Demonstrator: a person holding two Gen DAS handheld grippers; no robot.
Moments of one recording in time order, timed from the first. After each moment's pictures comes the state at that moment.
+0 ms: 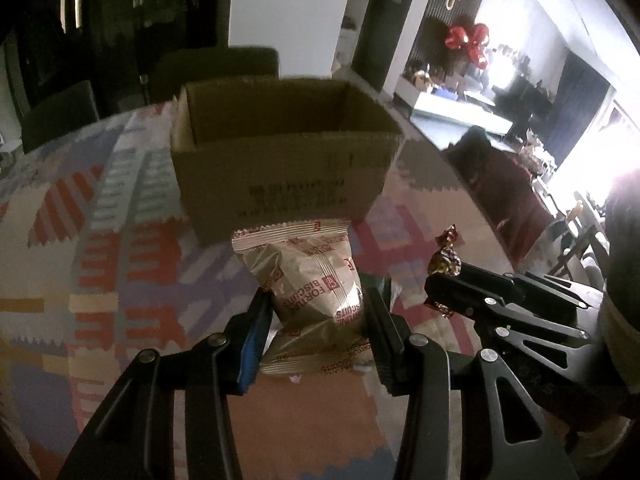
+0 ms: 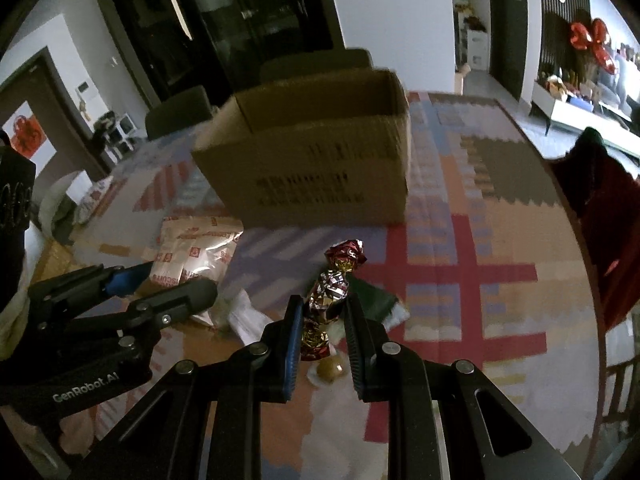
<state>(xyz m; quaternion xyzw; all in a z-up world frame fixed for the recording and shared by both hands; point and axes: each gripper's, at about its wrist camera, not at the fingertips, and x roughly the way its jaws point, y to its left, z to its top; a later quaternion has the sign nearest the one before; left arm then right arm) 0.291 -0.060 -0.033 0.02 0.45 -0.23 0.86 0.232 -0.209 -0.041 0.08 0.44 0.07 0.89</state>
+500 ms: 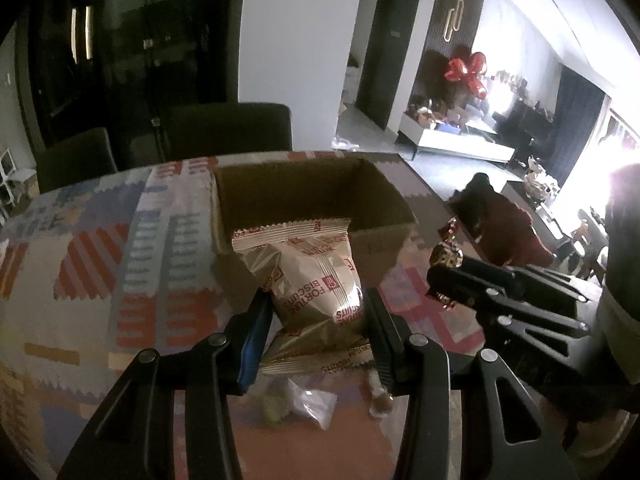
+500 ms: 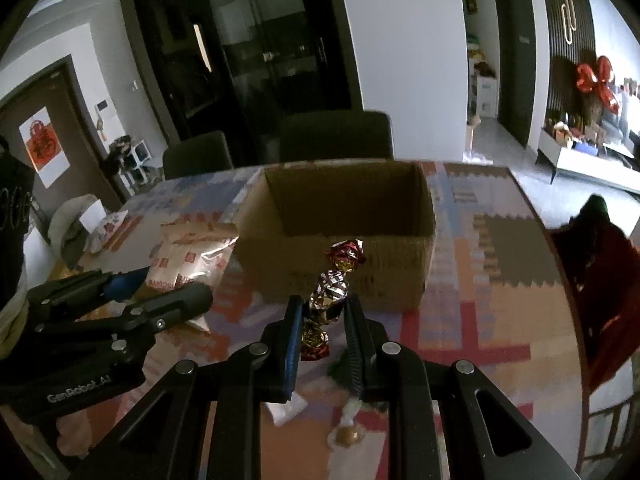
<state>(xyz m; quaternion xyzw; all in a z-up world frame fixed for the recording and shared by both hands) 0.323 -0.041 0.025 0.02 0.39 -0.22 0.89 0.265 -0.193 0.021 0.06 0.37 0.08 0.92</state>
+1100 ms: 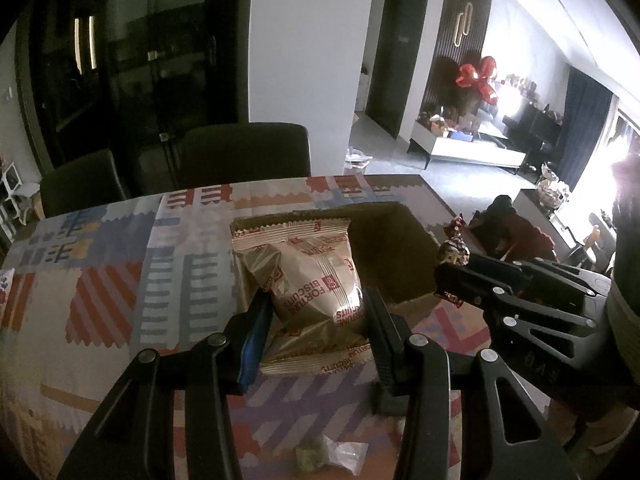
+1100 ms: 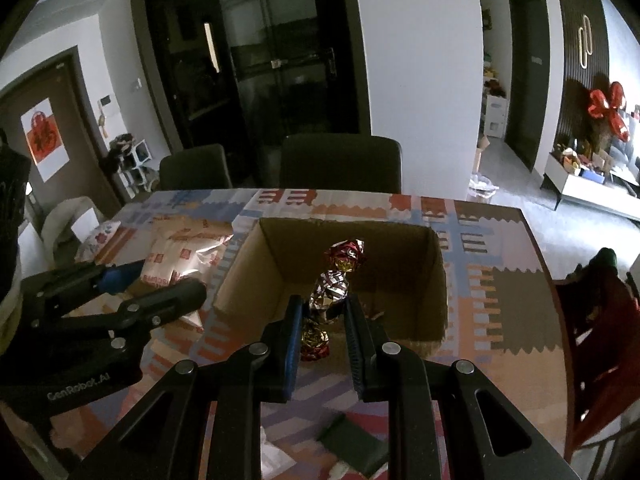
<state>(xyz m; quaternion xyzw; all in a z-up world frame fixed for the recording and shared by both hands) 0.396 -0.040 0.043 0.03 0.38 -0.20 0.90 0.341 -0.187 0.041 0.03 0.36 0.09 0.93</state>
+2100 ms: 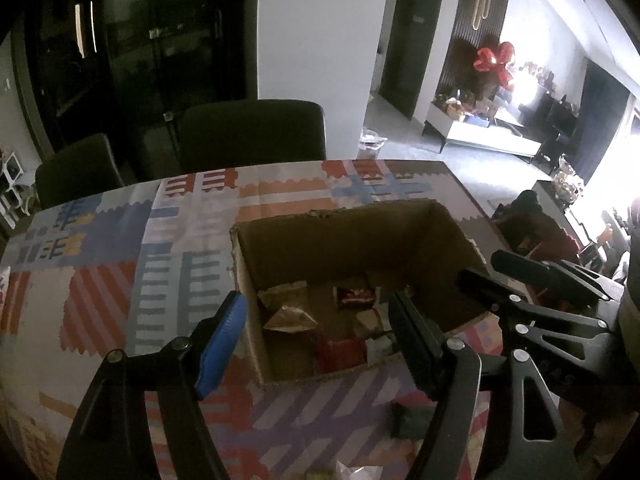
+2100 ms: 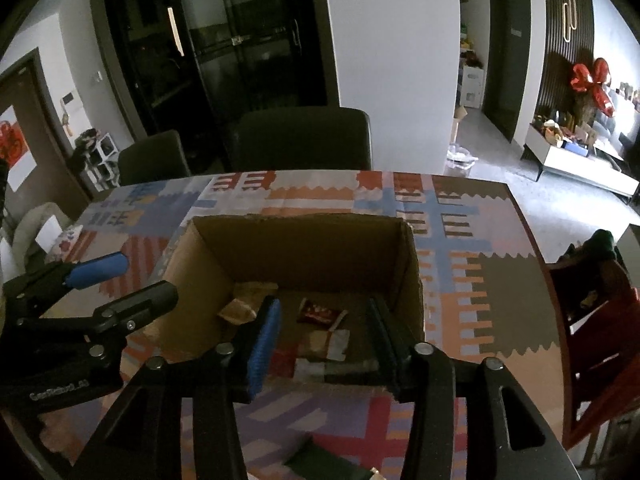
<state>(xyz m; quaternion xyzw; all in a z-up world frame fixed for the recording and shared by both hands) 0.448 -0.054 0.022 0.04 0.42 -0.18 0.89 0.393 -0.210 0.013 0.05 0.41 0.04 0.91</state>
